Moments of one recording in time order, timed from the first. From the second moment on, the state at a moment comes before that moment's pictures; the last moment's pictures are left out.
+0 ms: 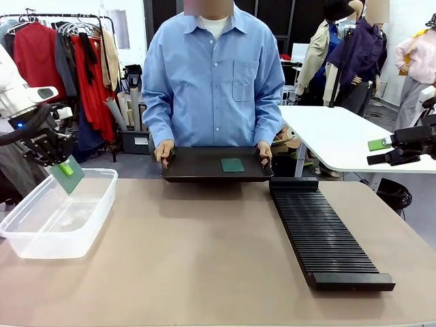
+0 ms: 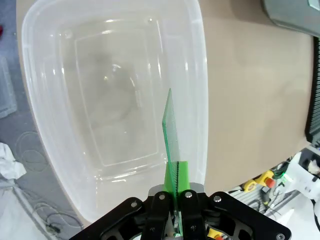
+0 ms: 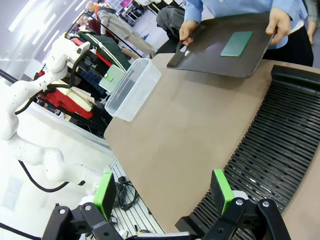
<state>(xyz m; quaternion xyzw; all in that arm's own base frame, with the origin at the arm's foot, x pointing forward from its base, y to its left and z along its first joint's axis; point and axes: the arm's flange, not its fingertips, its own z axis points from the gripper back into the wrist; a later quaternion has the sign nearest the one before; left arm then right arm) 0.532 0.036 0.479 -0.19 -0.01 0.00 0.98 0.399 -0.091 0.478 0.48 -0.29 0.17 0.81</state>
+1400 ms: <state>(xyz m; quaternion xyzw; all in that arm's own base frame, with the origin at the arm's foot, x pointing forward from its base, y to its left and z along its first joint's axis) 0.576 0.036 0.348 -0.18 0.04 -0.02 0.98 0.399 -0.091 0.478 0.48 -0.29 0.17 0.81</state>
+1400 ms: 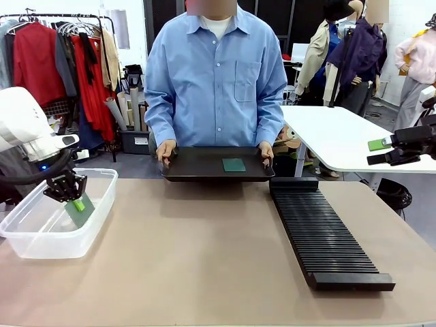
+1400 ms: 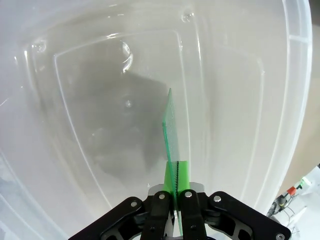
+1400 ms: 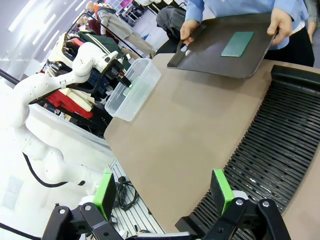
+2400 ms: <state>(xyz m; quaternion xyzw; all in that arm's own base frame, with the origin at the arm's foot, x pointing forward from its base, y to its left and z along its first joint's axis) 0.579 0.038 0.379 -0.16 0.01 -0.01 0.99 0.399 -0.091 0.478 0.48 -0.29 0.17 0.81</state>
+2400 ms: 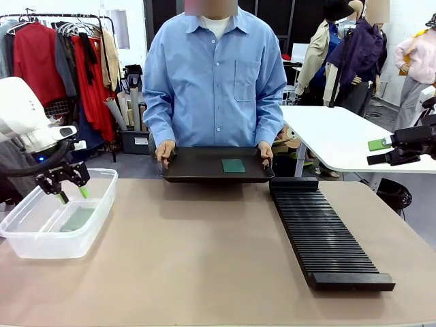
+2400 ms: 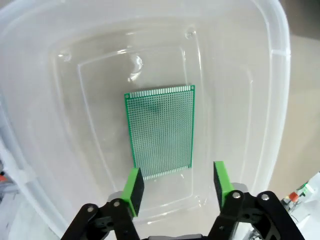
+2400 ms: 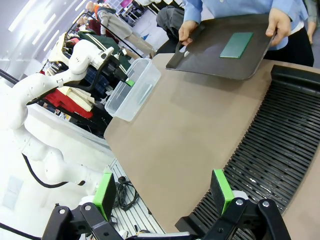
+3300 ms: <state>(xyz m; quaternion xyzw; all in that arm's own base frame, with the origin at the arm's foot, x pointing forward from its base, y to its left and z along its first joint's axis) 0.561 0.017 0.413 -0.08 0.01 0.01 1.00 0.399 -0.091 0.478 0.48 -0.29 0.17 0.81</state>
